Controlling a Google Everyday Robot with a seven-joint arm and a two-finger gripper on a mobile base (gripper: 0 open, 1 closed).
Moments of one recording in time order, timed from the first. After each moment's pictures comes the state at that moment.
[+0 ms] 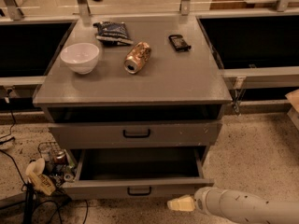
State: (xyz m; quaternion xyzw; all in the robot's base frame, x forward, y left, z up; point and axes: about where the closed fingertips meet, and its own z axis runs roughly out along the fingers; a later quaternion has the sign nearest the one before) arm 0.433 -0.156 0.416 -0.15 0.93 0.19 0.26
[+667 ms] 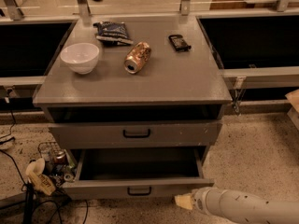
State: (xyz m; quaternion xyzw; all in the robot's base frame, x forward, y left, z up) arm 0.433 -0.156 0.416 -0.15 0.93 0.19 0.26
